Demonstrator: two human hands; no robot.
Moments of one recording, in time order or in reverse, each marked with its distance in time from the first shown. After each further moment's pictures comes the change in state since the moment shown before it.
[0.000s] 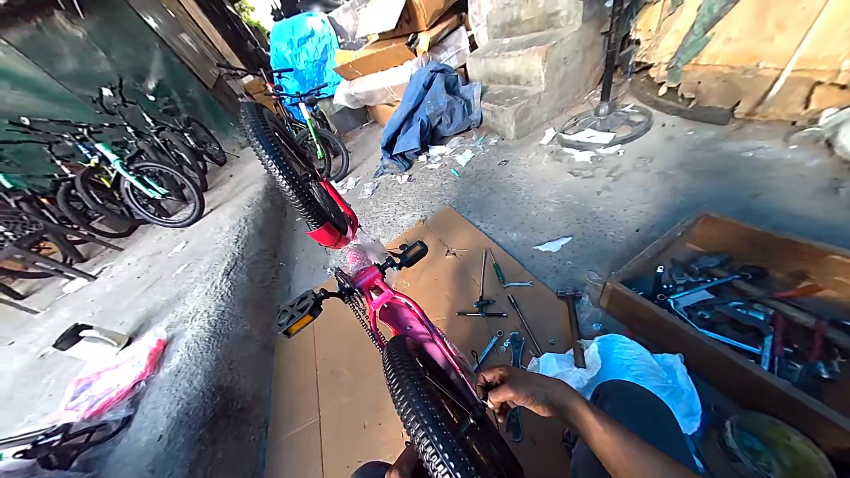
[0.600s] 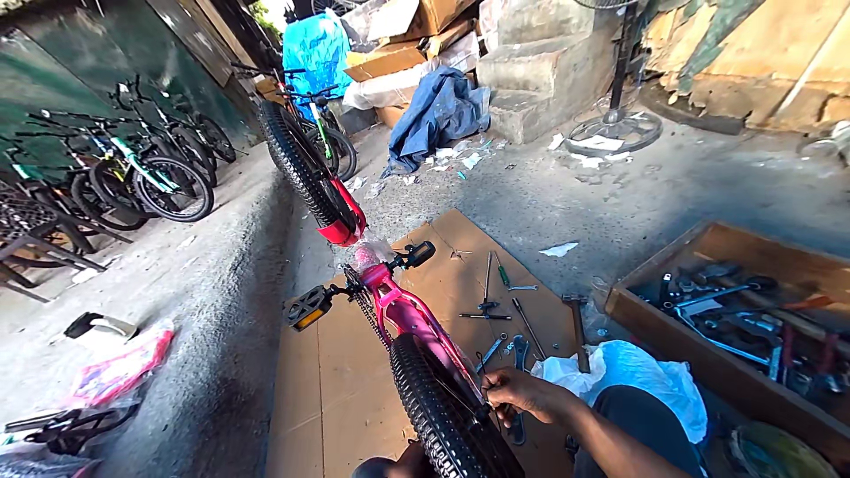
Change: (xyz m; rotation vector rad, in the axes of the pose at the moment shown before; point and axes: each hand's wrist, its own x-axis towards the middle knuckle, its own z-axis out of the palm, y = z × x) left_hand 0.001 0.001 -0.001 0.026 -0.009 0.044; right_hand -0.001 -0.005 0.014 0.017 0.133 0.096
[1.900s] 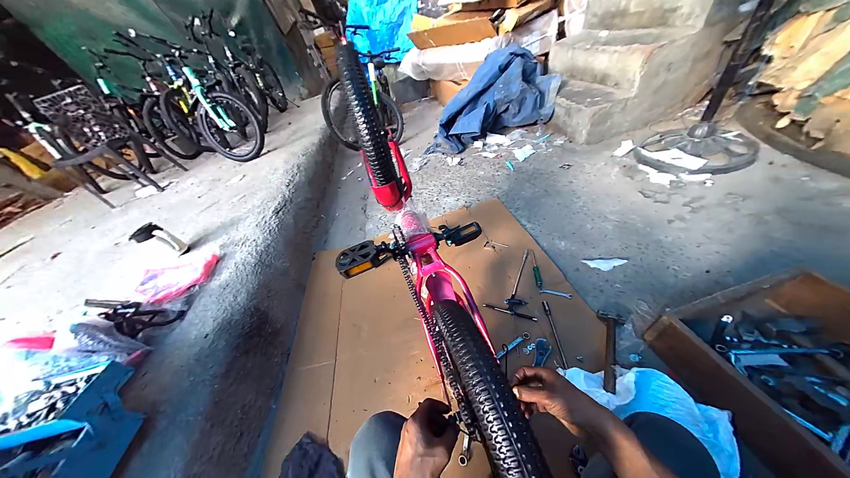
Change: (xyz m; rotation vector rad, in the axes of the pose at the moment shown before) left_hand 0.014 -0.028 0.015 -0.280 -0.040 -0.310; right_hand -0.006 0.012 0.004 0.074 0.114 -0.101
